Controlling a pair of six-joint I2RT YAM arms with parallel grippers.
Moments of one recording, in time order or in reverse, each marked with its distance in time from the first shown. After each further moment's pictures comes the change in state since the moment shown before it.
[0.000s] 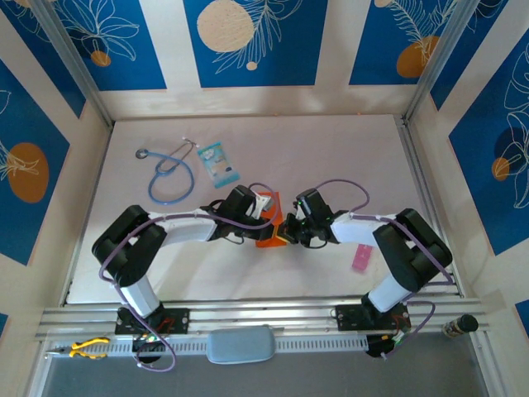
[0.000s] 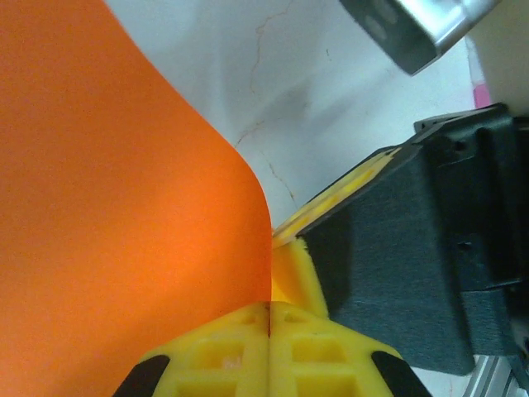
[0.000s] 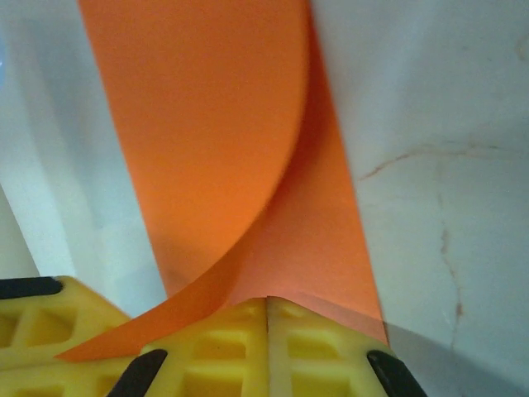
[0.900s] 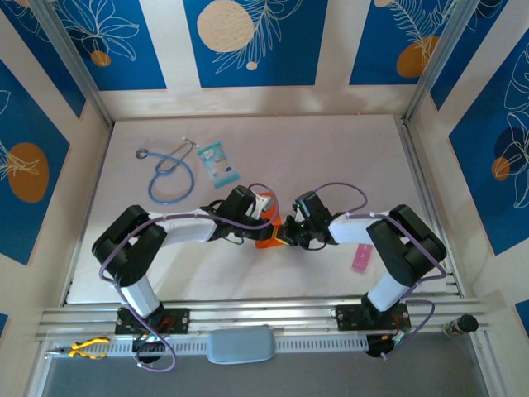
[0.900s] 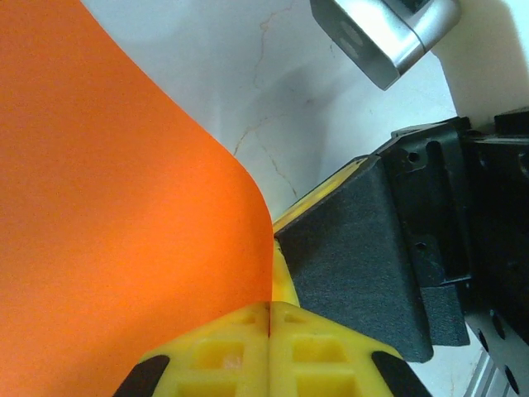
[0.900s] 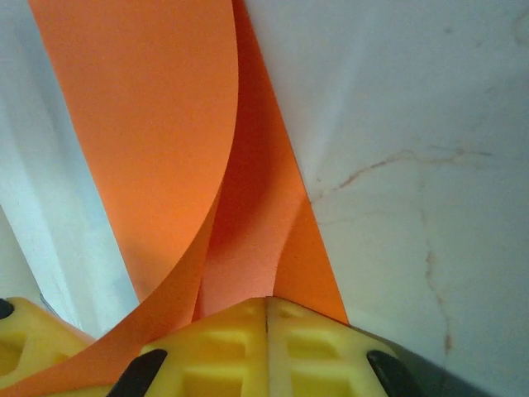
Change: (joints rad) left arm 0.001 0.000 -0.003 -0.004 -0.001 -0.003; right arm 0.002 0.043 -0.014 0.046 -0.004 -0.001
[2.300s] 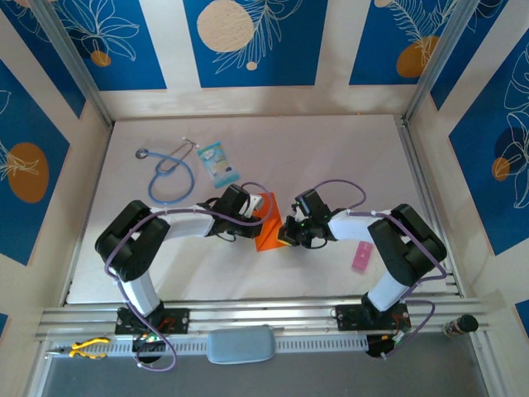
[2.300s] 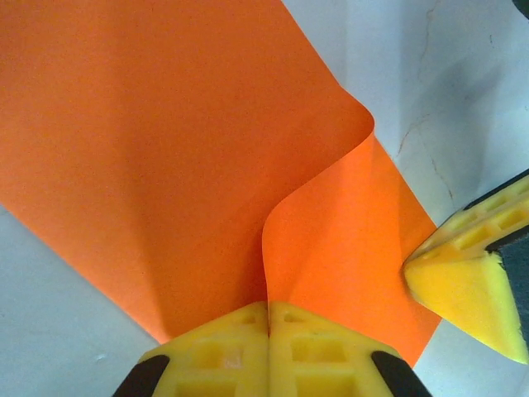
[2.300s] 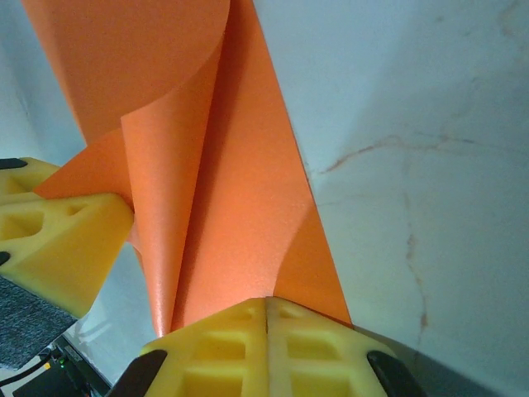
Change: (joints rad) left arm 0.069 0.041 0.000 -0.064 -0.110 0.112; right arm -0.013 0.000 0.043 -0.116 -0.016 -0.083
